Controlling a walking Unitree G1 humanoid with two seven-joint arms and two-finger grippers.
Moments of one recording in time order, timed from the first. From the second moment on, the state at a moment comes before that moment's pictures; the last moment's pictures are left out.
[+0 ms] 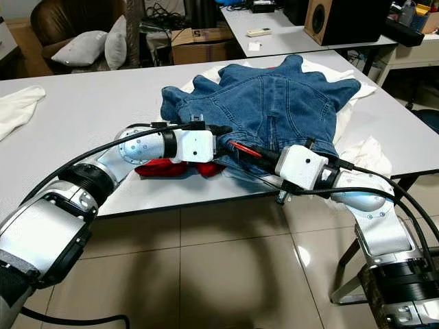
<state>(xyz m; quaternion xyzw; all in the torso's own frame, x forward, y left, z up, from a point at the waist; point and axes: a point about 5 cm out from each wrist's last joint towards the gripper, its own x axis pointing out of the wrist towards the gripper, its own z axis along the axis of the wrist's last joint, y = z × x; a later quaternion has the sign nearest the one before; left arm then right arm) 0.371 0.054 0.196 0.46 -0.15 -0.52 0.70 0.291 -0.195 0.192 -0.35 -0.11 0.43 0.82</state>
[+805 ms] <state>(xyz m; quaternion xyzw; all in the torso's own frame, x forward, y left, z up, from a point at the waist) 0.363 0.050 0.196 0.45 -0.15 -0.57 0.67 0.291 -0.194 0.192 -0.35 -0.11 0.44 0.82</state>
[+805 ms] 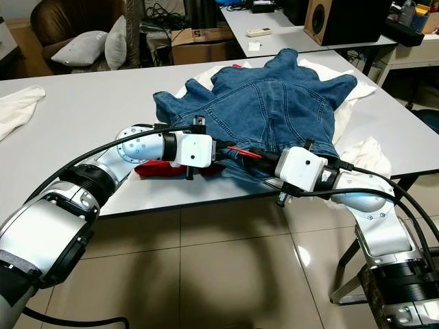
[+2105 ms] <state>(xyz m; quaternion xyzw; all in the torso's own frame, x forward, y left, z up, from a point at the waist) 0.394 0.108 0.209 0.16 -0.06 -0.44 0.88 0.218 -0.228 0.284 -0.13 -0.19 0.36 0.91</state>
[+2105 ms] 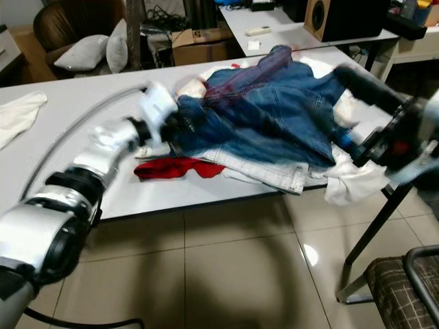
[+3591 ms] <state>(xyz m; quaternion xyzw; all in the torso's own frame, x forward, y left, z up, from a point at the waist) 0.351 0.132 0.246 0.19 -0.07 -0.52 0.83 0.298 -0.266 0.157 -0.15 0.08 0.20 0.96</state>
